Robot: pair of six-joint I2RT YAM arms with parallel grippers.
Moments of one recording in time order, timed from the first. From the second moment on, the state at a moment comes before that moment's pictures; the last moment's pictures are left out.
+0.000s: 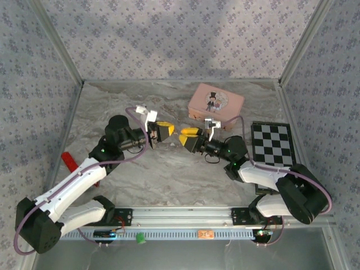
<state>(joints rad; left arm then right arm) -0.62 1.02 0.79 0.12 0.54 -0.42 0.68 1.32 0.45 1.18 -0.52 0.82</state>
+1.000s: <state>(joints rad) -0.62 1.04 0.79 0.18 0.59 -0.48 0.70 1.36 0.50 1.23 -0.60 0.85</state>
